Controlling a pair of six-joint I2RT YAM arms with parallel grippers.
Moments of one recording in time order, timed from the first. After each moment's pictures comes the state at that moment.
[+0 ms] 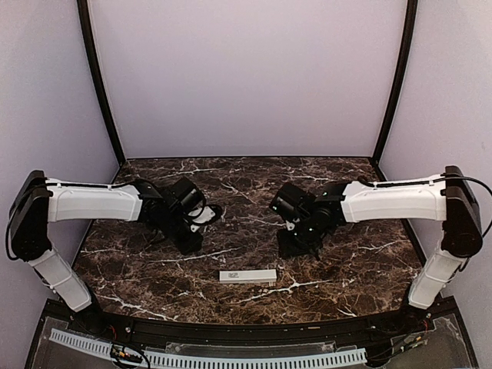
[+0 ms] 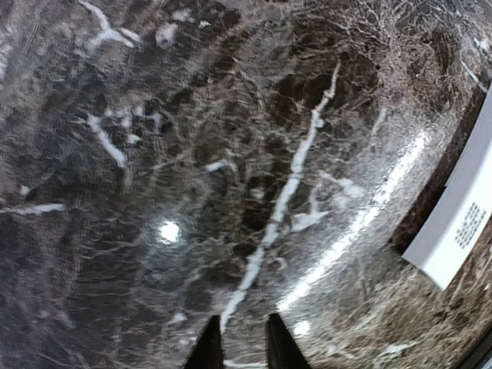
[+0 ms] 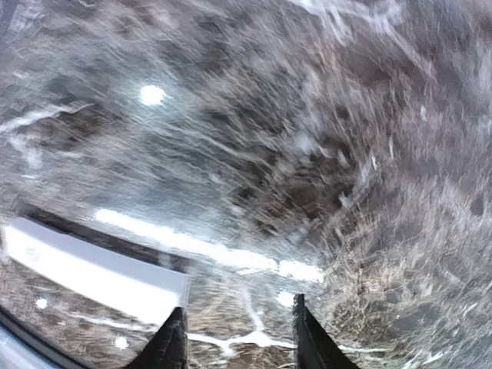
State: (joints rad) left arm -0.80 1.63 1.04 -0.64 0.00 0.06; right arm 1.00 1.69 1.18 -0.78 0.11 0.74
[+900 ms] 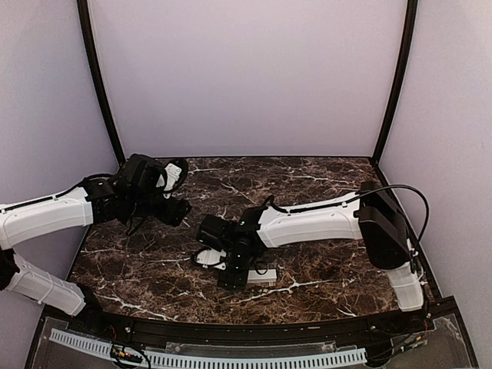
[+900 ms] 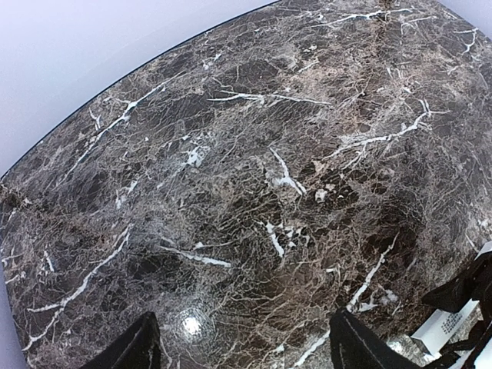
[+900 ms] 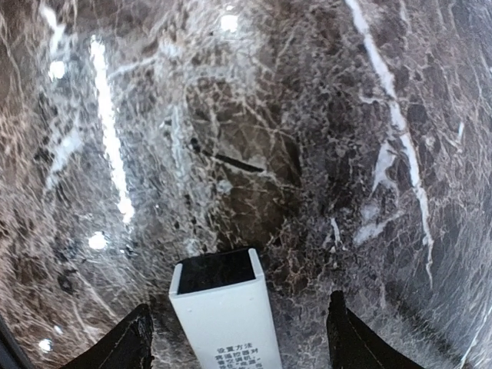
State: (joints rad) left arm -0.71 1.25 0.93 -0.41 -0.25 -0.03; right arm 1.23 2.20 1.72 -0.82 0.06 -0.23
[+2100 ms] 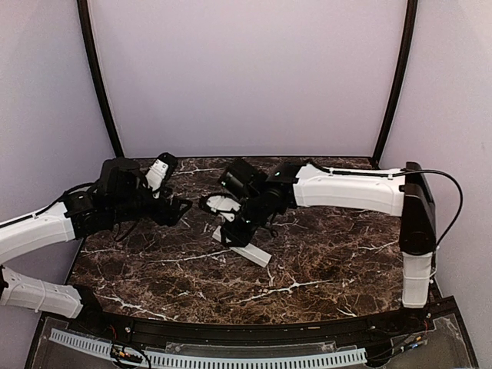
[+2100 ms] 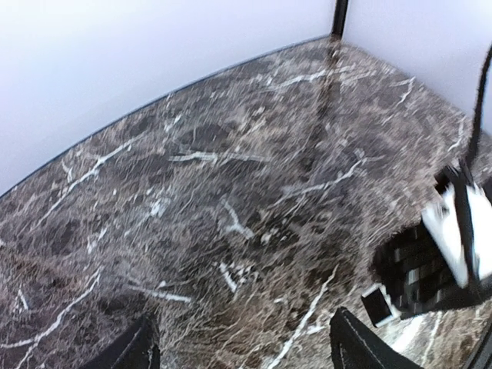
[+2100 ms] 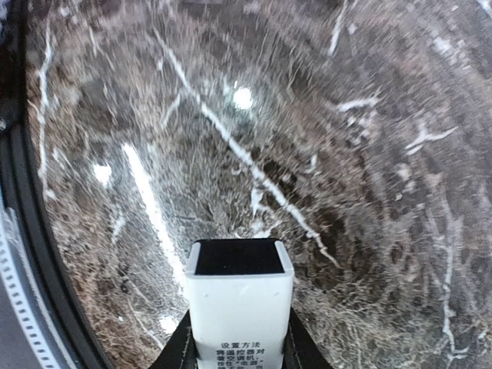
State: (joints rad) left arm -0.71 1.11 0.83 -0.28 -0.11 -0.04; right arm 1.10 2.05 1.74 -0.80 -0.12 -0.07
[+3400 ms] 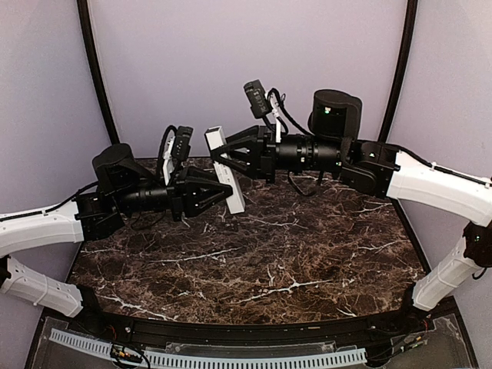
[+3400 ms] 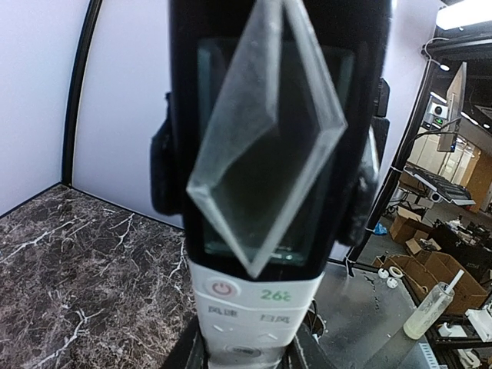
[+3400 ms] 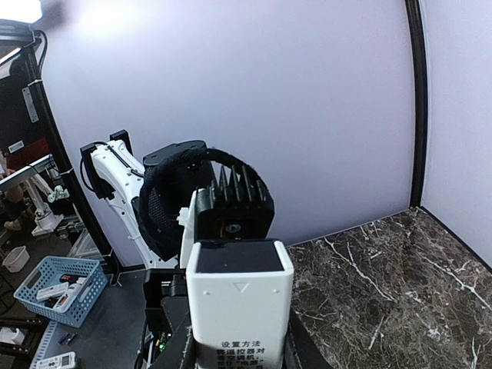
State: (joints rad) left arm -0.89 1.15 0.86 0.36 0.55 -0.35; right arm 1.06 1.48 1.44 0.03 -0.46 0.17
